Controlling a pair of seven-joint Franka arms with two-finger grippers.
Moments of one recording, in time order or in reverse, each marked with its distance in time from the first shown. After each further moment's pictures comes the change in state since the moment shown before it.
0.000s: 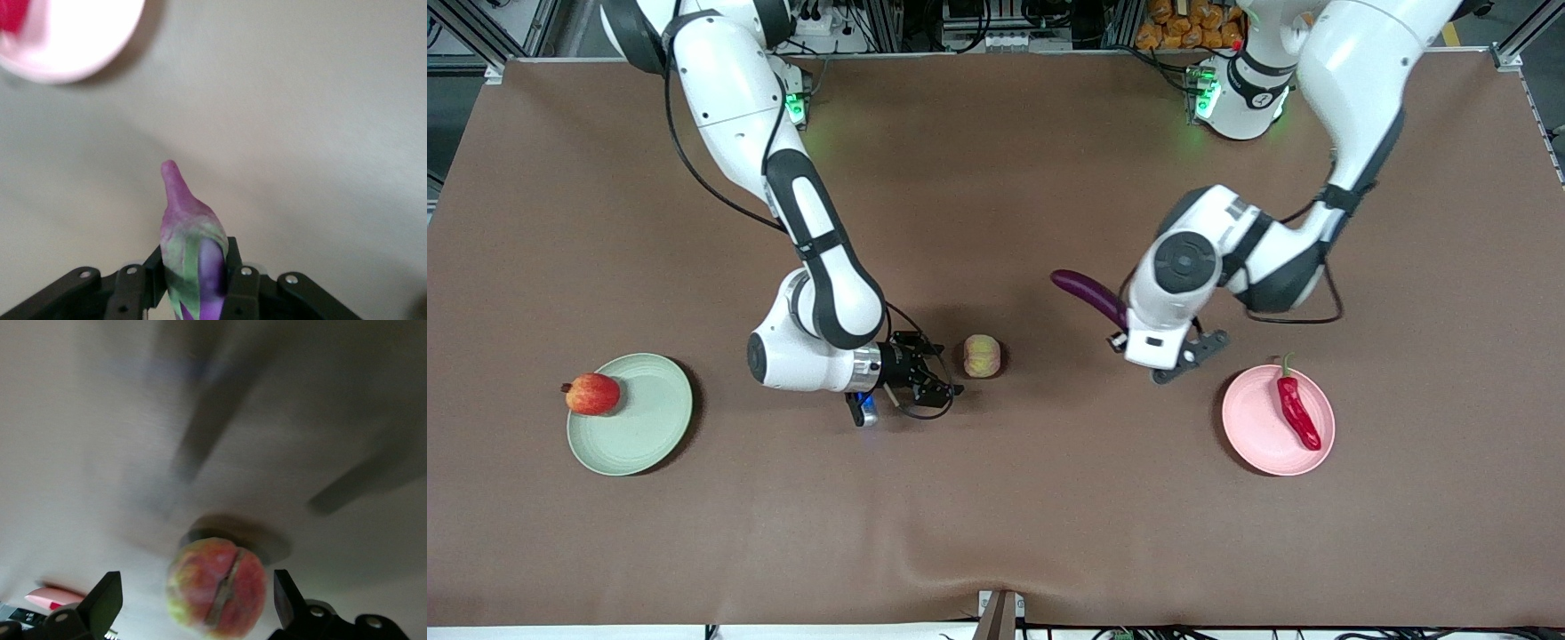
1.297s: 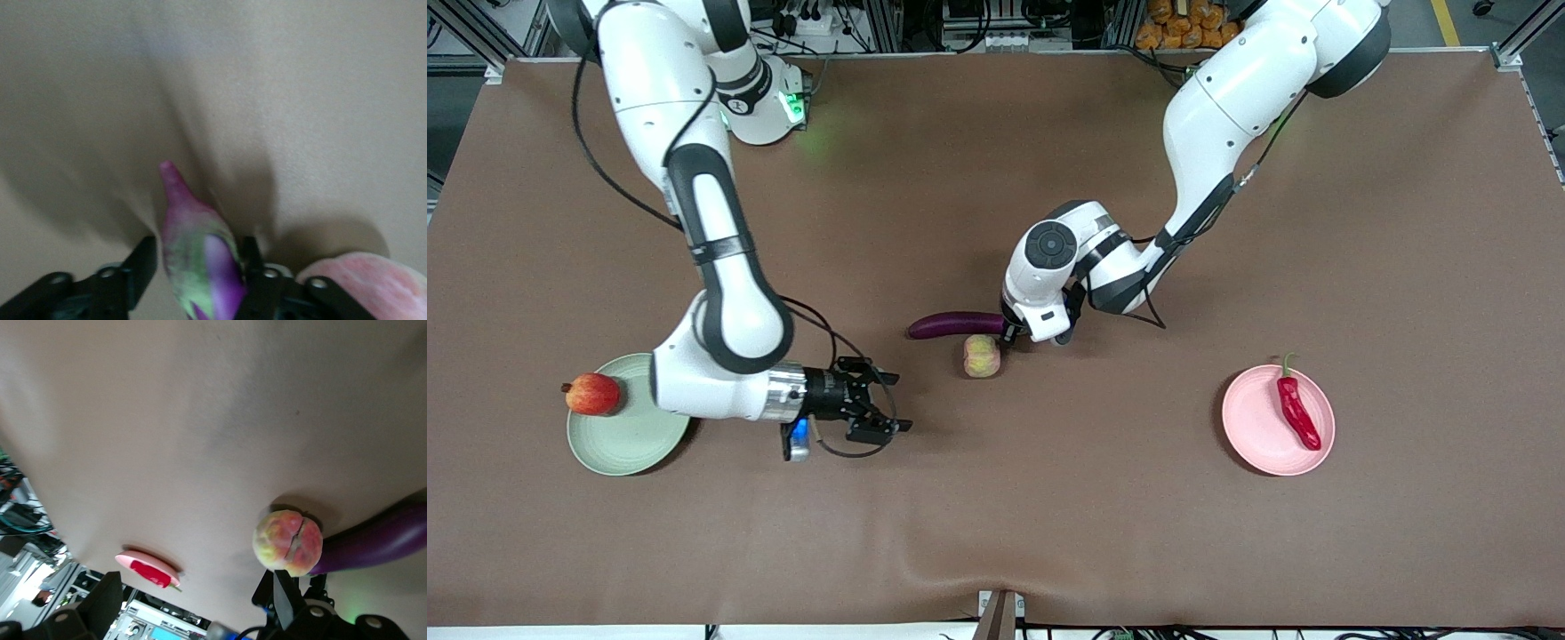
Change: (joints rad) left arm -0.433 0.301 0.122 0.093 -0.029 0.431 -1.056; right arm -0.156 -0.054 -0.001 0.096 -0.003 -0.115 -0.005
